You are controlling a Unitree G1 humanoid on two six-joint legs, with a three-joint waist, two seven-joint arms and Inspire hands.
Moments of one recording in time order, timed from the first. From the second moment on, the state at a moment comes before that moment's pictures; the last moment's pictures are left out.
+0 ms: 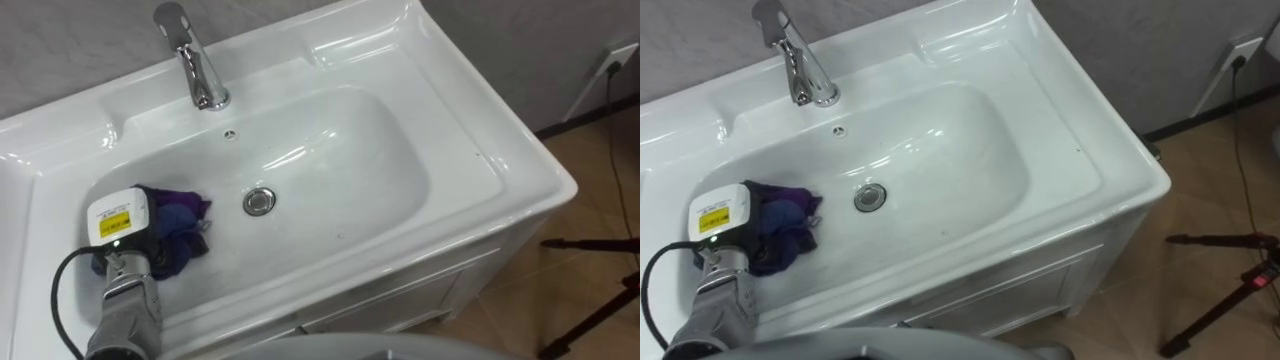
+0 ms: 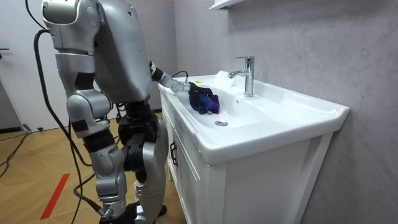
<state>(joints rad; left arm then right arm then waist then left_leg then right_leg) 0.13 0.28 0.00 0.70 1.09 0.15 0.43 0.16 -0.30 -0.21 1.18 -0.28 0.25 -0.07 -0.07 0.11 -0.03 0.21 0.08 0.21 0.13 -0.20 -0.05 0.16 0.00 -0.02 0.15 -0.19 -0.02</state>
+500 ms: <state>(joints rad) 0.12 0.28 0.00 0.69 1.10 0.16 0.42 0.15 -0.30 -0.19 1.21 -0.27 0.20 -0.09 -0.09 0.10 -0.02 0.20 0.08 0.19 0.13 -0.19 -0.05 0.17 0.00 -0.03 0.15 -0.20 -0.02</state>
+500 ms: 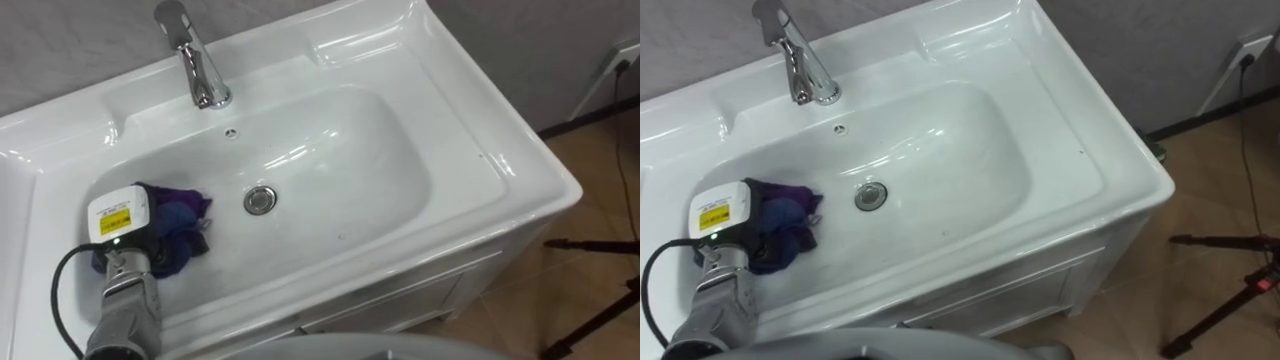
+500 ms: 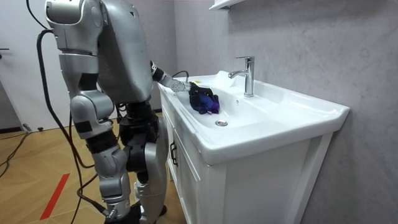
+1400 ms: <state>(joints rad) -0.10 0.13 -0.41 0.60 0.88 0.33 0.29 0.12 -0.19 0.04 1.28 -0.12 0.26 -0.07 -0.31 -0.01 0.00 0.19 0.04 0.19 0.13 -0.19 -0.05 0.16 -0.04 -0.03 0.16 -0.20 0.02</state>
